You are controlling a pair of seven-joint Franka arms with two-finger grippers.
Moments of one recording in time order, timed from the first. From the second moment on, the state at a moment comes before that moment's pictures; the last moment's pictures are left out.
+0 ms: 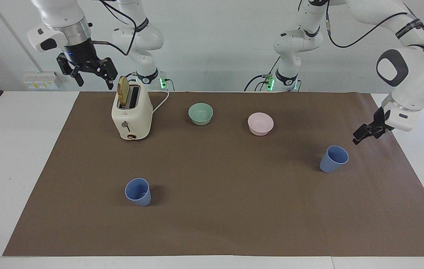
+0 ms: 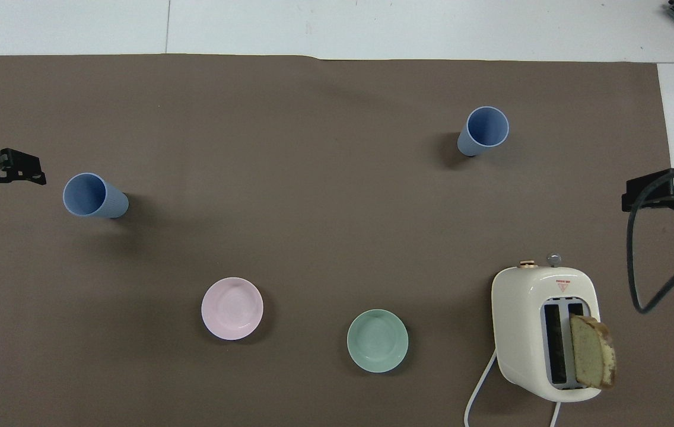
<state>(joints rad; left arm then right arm) 0.17 0.18 -0.04 -1.75 -0.02 1.92 -0.13 -0.02 -0.02 0.05 -1.47 -0.04 1.44 0.15</state>
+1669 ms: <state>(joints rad) 0.16 0.20 -0.07 -1.85 -0.12 2.08 -0.20 -0.02 -0.02 0.05 -1.47 -0.04 1.44 0.15</state>
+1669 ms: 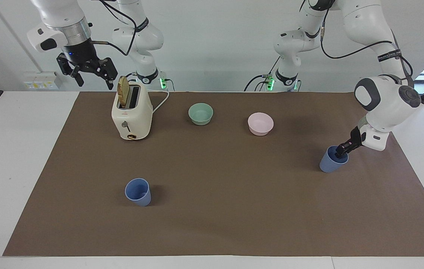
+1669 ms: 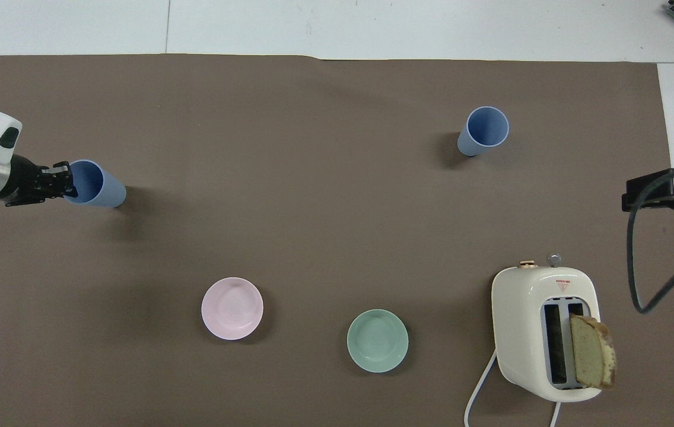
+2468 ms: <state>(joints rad) -0.22 0.19 -0.08 -1.68 -0.12 1.97 -0.70 -0.02 -0.02 0.05 -1.47 -0.04 1.44 0.15</state>
